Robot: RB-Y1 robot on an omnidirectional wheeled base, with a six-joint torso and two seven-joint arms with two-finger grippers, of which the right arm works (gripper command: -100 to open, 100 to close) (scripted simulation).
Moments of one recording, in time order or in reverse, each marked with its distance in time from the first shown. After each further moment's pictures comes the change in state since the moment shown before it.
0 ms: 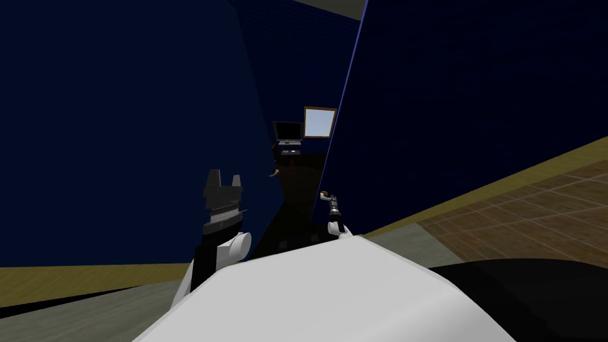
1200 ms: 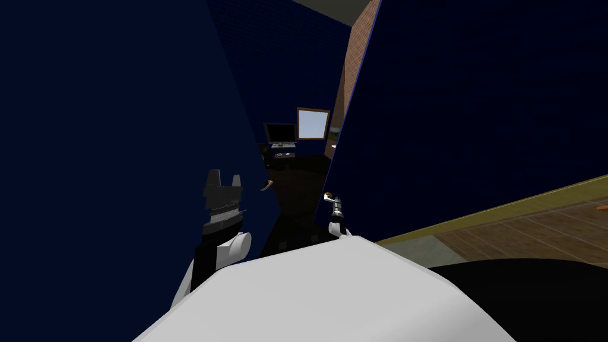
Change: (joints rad) arm -0.004 0.029 -0.105 0.019 -0.057 -0.012 0.040
